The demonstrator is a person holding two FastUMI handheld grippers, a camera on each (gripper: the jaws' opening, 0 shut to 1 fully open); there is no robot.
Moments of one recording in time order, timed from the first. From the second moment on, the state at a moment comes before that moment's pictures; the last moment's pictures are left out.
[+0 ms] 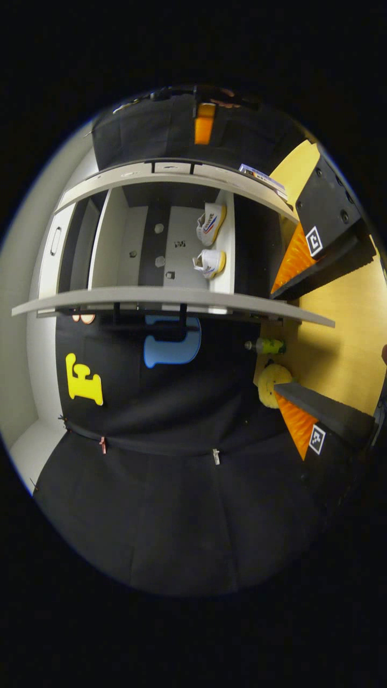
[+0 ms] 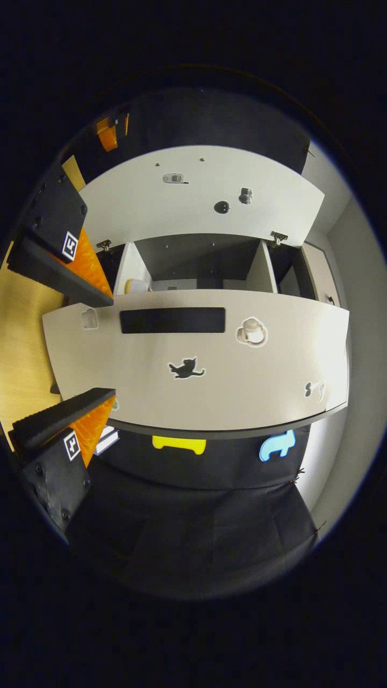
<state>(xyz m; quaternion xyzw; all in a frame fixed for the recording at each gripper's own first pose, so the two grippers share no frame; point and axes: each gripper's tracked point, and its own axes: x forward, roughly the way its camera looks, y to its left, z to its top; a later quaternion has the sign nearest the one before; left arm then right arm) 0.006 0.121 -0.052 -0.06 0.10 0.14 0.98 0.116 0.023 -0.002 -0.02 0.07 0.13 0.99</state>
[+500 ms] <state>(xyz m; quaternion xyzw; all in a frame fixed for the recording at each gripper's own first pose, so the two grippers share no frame) 0.041 0.205 0.010 -0.04 0.05 0.13 0.99 0.064 -0.003 -0.110 0.03 0.18 0.05 0.98</state>
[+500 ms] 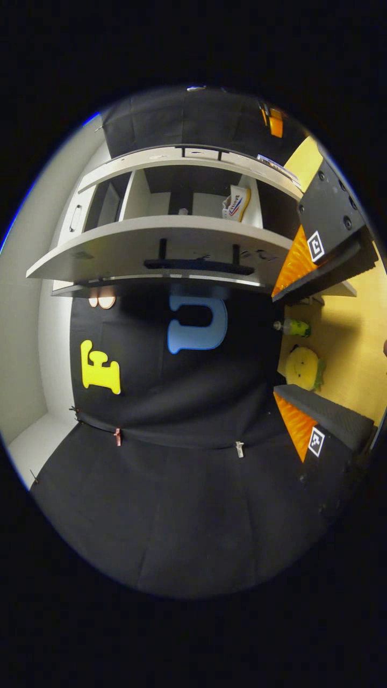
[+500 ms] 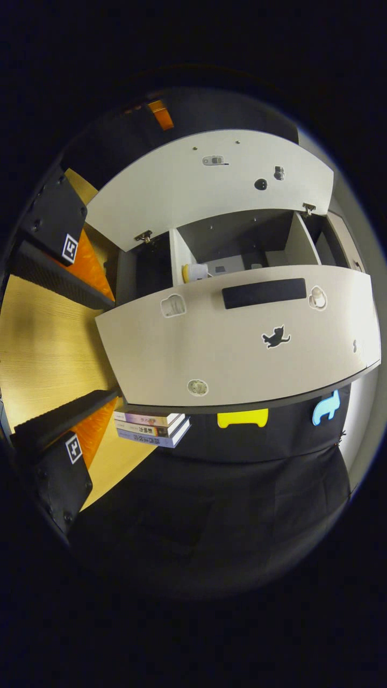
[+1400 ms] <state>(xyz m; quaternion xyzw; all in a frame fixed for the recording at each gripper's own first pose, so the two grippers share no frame) 0.127 0.214 0.103 -0.06 0.00 0.03 1.00 0.010 -0.026 -0.158 0.03 0.23 0.01 0.97</state>
